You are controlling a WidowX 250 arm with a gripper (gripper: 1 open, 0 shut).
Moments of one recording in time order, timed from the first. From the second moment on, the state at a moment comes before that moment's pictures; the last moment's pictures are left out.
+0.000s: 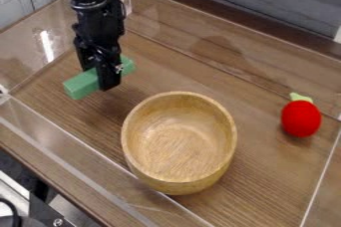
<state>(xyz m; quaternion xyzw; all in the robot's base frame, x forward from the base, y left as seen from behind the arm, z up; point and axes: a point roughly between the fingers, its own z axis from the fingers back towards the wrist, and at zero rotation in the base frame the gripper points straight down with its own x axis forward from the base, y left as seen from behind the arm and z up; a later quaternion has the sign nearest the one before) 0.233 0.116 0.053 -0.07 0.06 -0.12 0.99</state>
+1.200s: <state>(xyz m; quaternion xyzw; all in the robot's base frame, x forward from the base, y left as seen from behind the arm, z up) 0.239 0.114 0.040 -0.08 0.04 -0.10 0.99</state>
